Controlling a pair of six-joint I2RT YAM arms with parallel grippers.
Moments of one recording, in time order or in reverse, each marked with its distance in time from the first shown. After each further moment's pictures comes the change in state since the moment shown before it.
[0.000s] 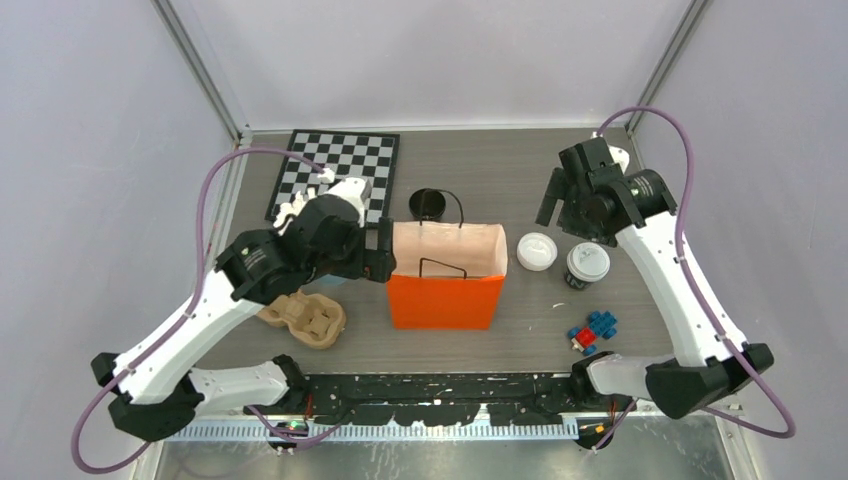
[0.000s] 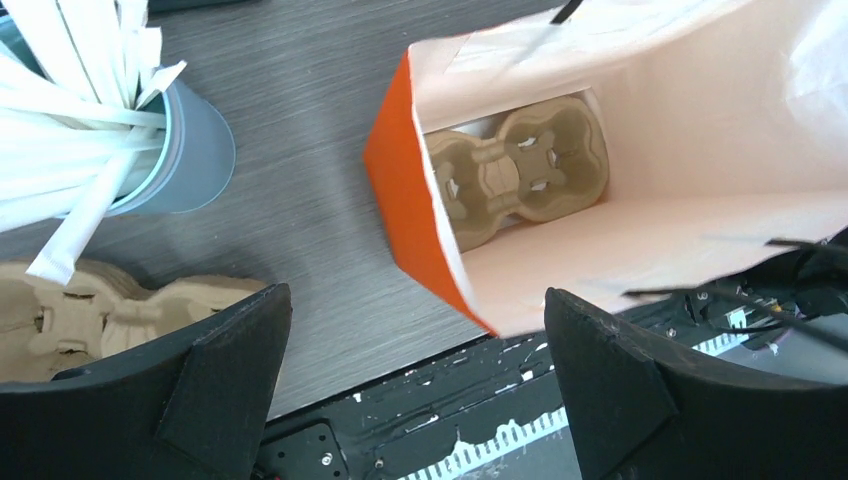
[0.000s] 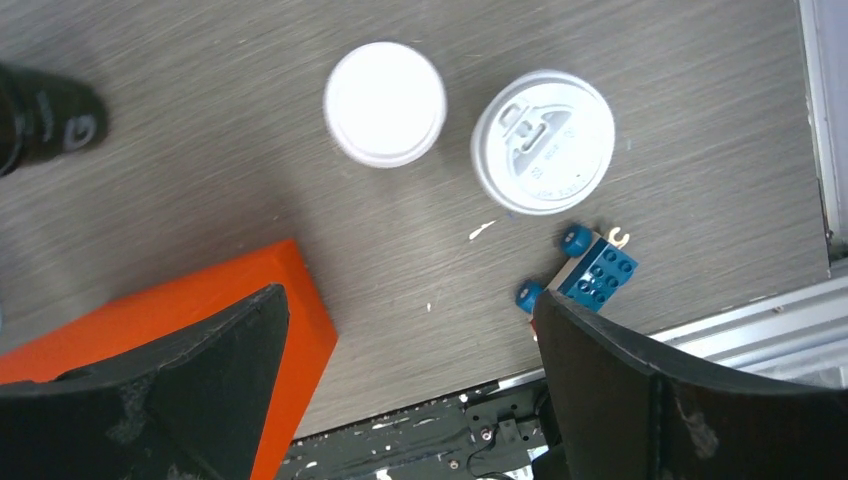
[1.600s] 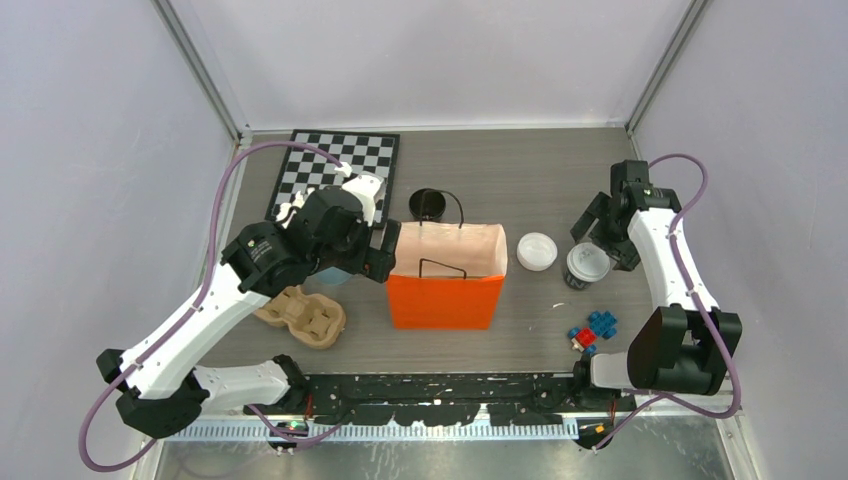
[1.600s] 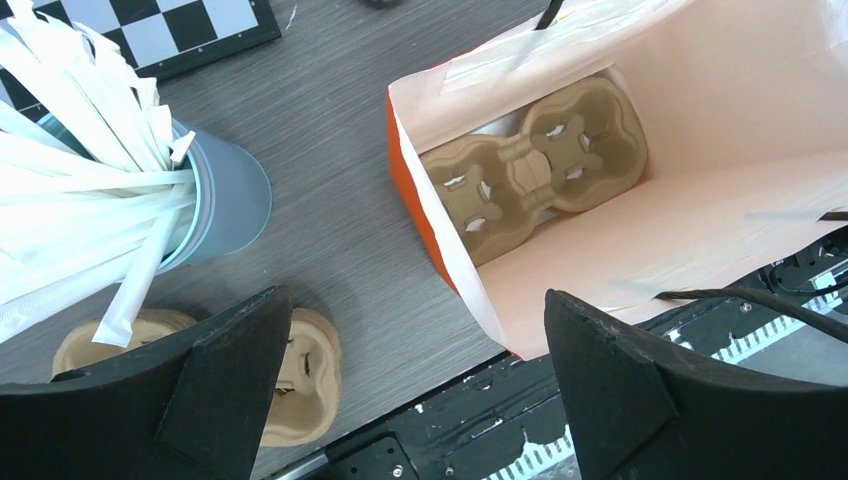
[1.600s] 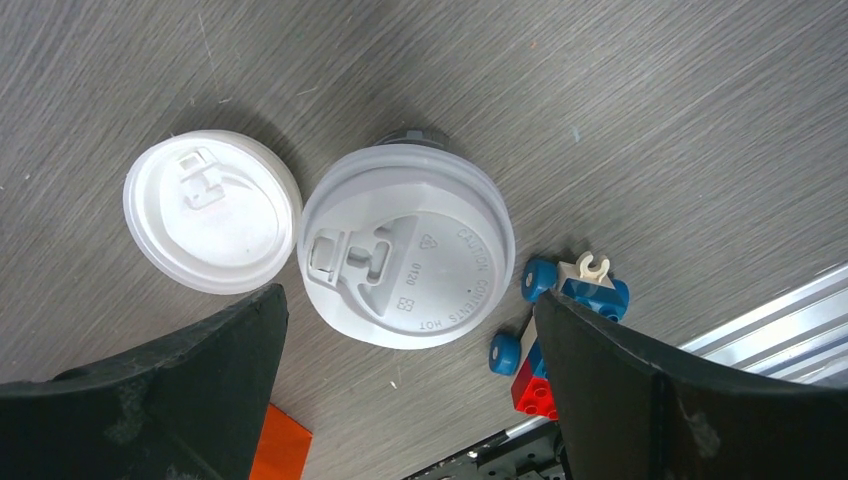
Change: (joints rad) left arm 0.033 0.013 0.006 0.019 0.050 0.216; right arm -0.503 0.104 -0.383 0.307 -0.191 -0.084
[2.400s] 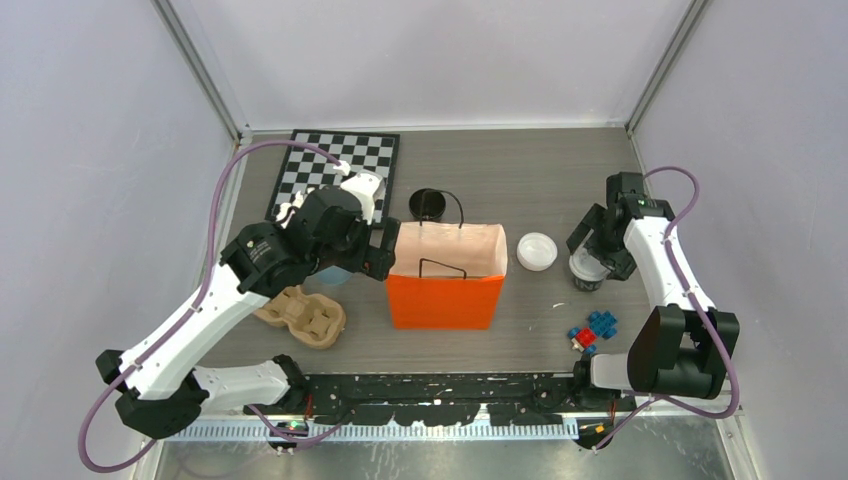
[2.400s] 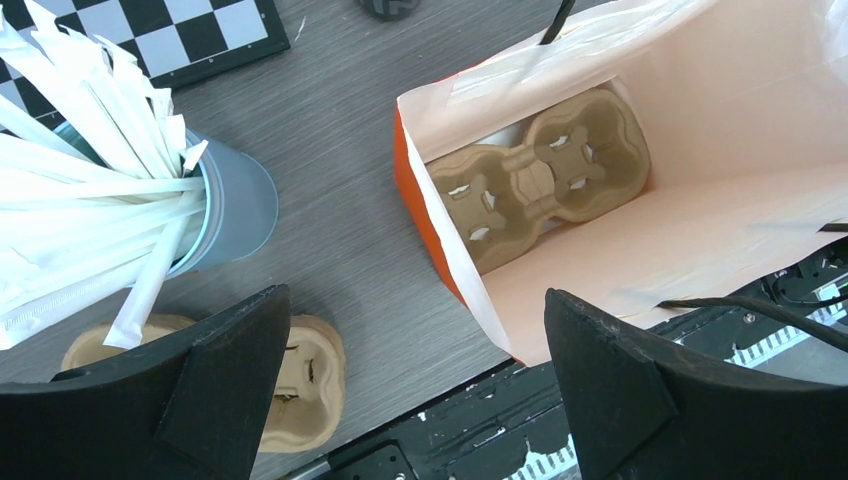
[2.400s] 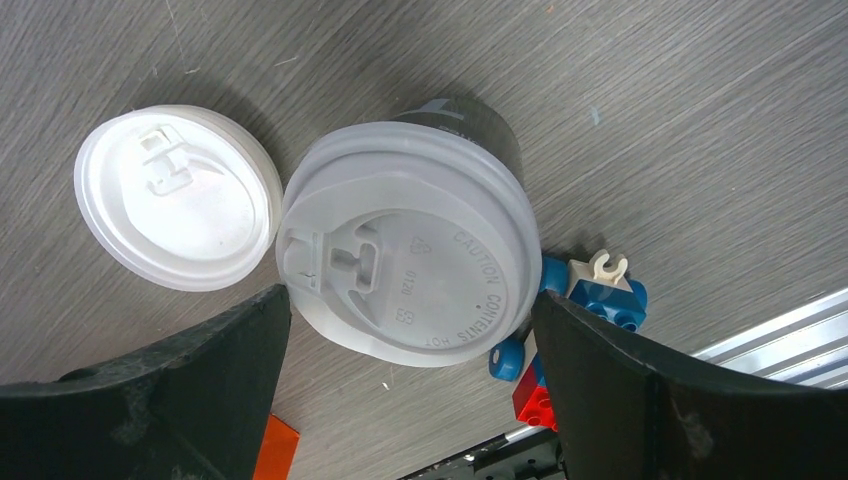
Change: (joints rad) left arm 0.000 -0.003 -0.001 0.014 -0.018 0.006; right arm -0.003 -0.026 -0.114 0.065 -0.037 -0.003
